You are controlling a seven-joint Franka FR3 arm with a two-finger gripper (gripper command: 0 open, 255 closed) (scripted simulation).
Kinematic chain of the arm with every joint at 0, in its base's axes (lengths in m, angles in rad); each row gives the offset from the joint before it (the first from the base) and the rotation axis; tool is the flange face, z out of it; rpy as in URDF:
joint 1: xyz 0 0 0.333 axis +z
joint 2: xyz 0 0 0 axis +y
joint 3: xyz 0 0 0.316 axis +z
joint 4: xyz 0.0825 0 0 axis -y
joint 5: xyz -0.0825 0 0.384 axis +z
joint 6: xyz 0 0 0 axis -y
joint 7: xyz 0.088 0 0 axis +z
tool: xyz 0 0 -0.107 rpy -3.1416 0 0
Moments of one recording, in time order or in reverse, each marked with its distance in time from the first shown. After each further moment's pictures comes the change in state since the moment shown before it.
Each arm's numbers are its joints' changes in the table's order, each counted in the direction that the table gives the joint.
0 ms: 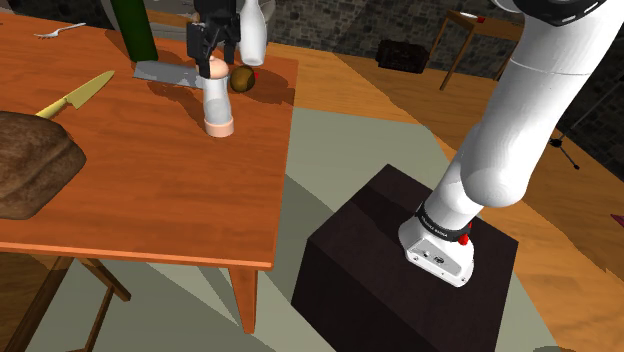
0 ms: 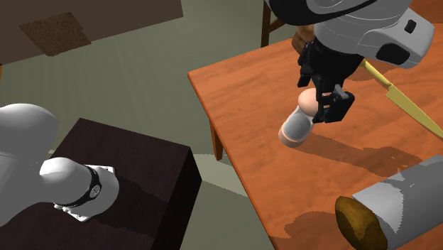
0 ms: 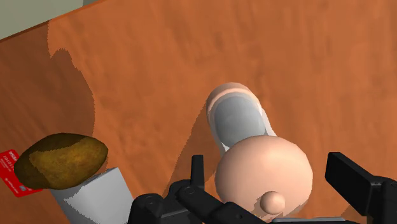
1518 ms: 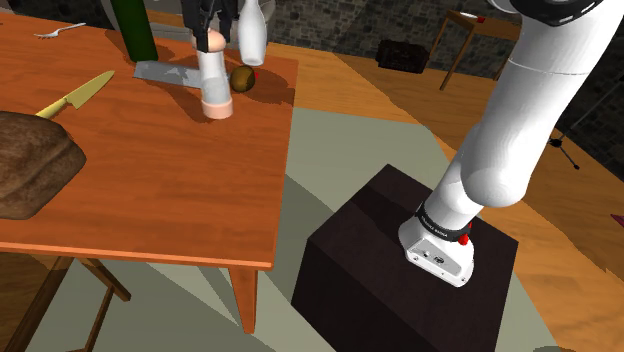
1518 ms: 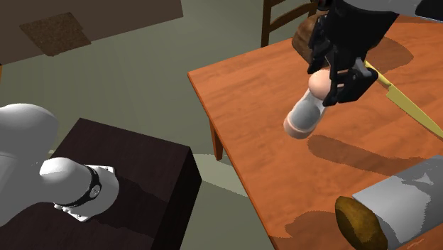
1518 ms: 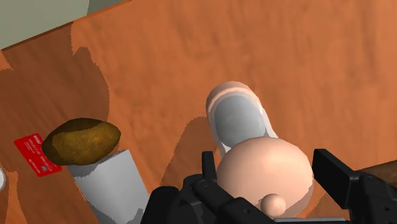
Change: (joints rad) arm 0.005 0.012 0.002 0.154 -0.002 -0.142 0.001
